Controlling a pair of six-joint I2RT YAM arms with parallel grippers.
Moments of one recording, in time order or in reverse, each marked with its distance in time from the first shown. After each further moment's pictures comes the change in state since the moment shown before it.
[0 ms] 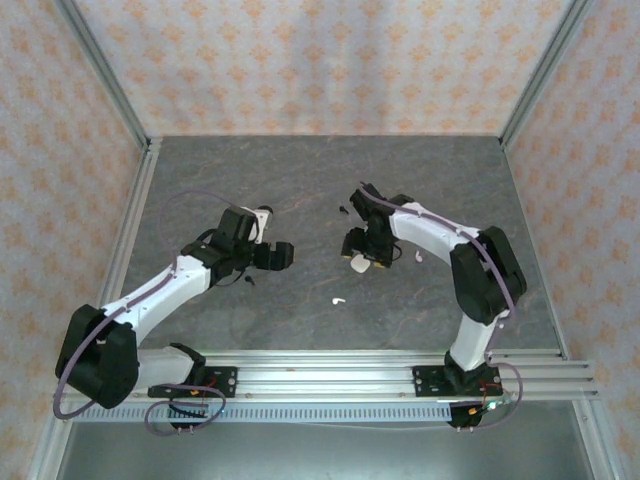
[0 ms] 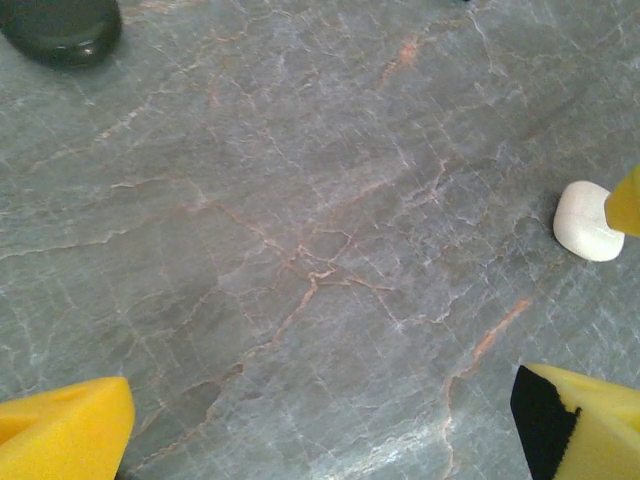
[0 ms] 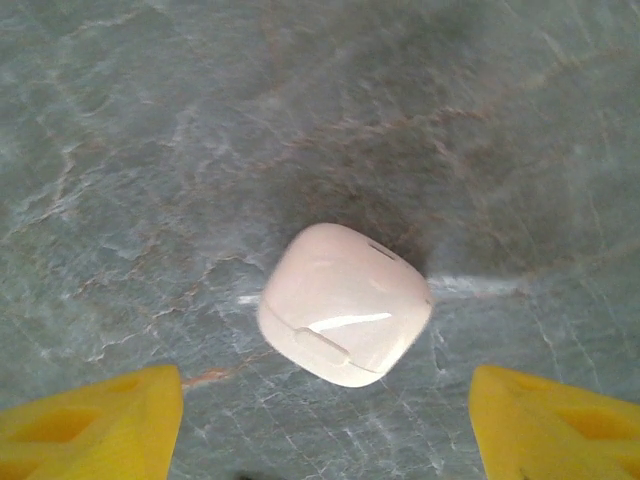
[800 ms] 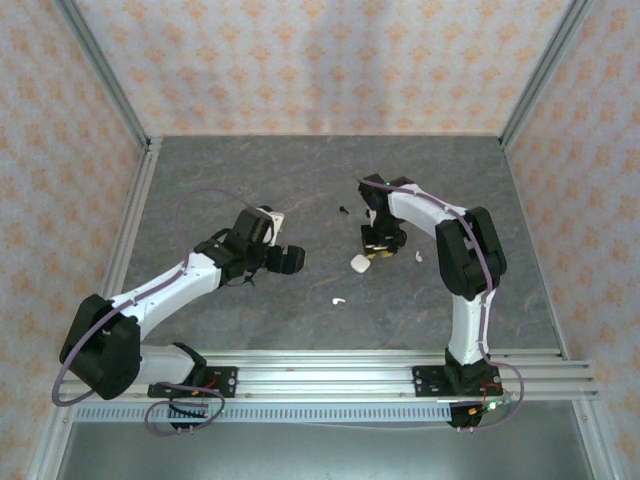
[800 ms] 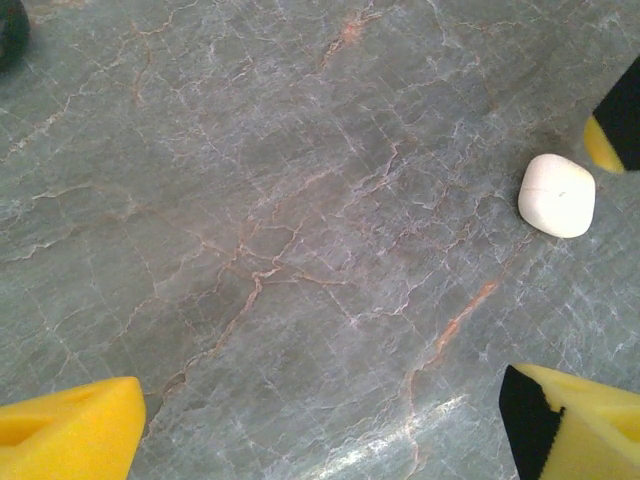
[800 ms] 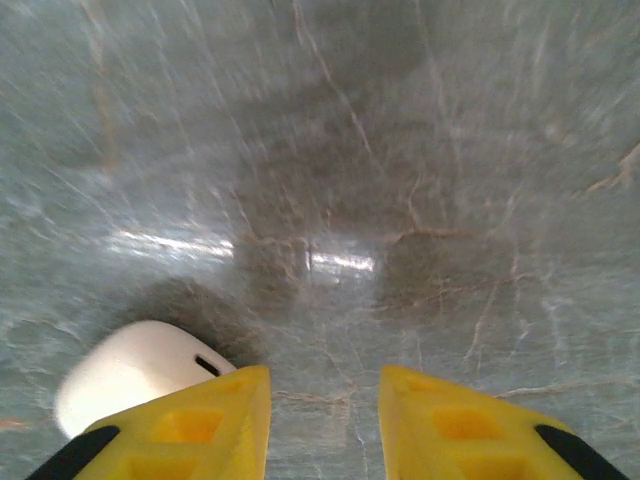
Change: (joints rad) left arm -0.091 0.049 0.045 -0.008 -0.036 -0.006; right arm -0.111 0.190 0.150 -0.179 0.046 -0.373
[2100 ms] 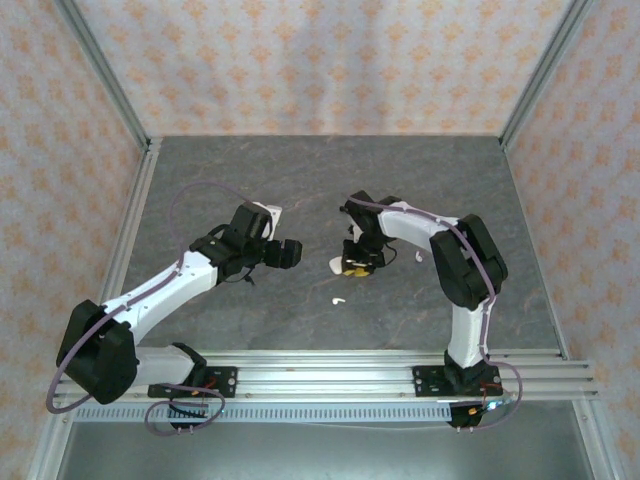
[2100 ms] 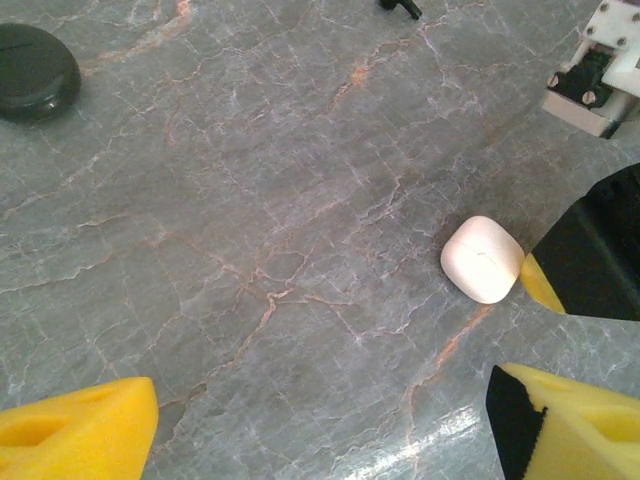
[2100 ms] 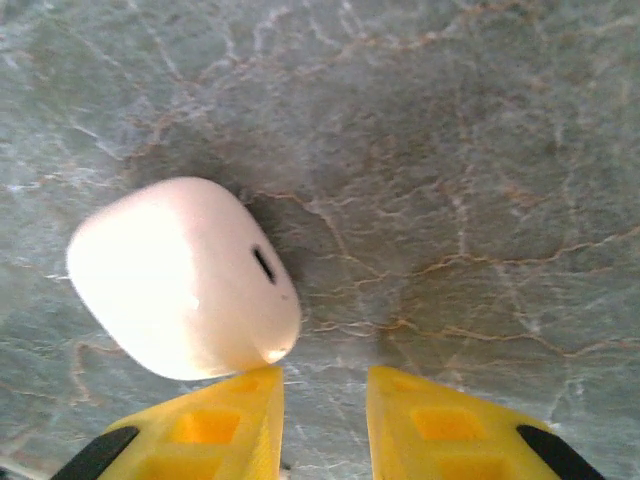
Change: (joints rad) left arm 0.000 -0.025 0.048 -0.045 -0.042 0.002; right arm 0.111 -0.069 -0.145 0.175 -0.266 0.193
